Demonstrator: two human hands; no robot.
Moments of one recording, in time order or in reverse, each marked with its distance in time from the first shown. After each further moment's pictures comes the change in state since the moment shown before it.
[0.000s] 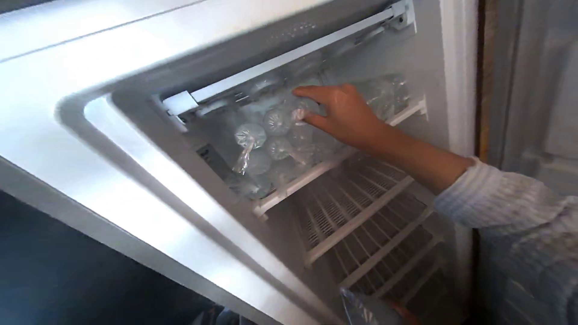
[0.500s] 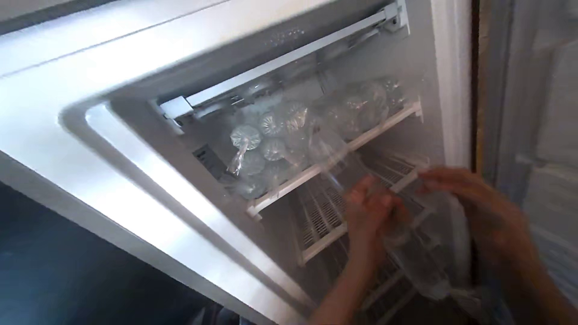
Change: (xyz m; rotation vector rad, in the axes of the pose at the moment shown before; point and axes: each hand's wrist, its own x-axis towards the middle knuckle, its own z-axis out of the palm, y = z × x) left_hand 0.190 0.066 0.034 -0.296 0.080 -0.061; right_hand -0.226 -0.024 -0.081 0.375 0.188 0.161
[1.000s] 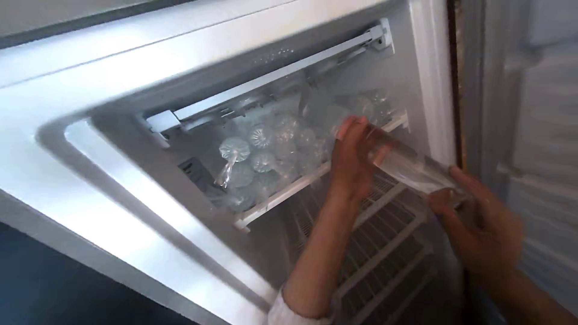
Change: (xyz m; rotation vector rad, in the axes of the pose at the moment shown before) left_hand 0.098 0.052 0.049 0.072 0.167 -0.206; right_hand 0.000 0.001 0.008 -0.420 0.343 -0.066
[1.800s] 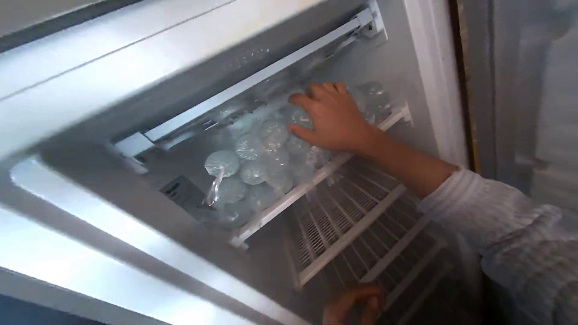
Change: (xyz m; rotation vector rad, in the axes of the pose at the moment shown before) left_hand -0.165 -0.084 -0.135 0.783 -0.151 0.175; right_hand 0.176 0.016 0.164 -0.225 -0.612 -0.073
